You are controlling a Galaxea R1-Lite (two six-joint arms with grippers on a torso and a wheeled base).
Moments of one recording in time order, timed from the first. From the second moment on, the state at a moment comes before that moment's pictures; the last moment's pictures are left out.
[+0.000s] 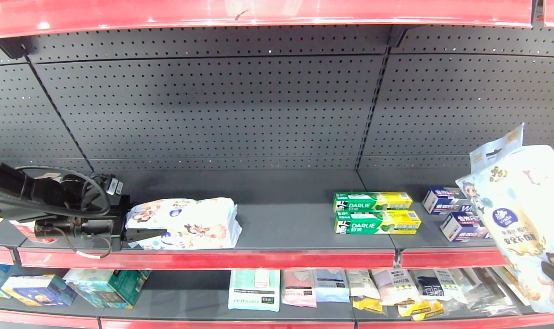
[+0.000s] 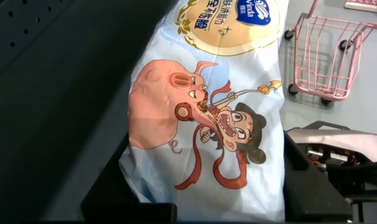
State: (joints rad) left arm 0.27 2.18 -1.15 0.25 -1.25 1.43; right arm -0.06 0.77 -0.37 -0.03 0.01 -0.27
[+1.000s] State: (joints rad) left arm 0.27 2.21 -1.18 0.25 -1.28 1.47; right arm -0.06 0.78 -0.39 -0.03 0.01 -0.28
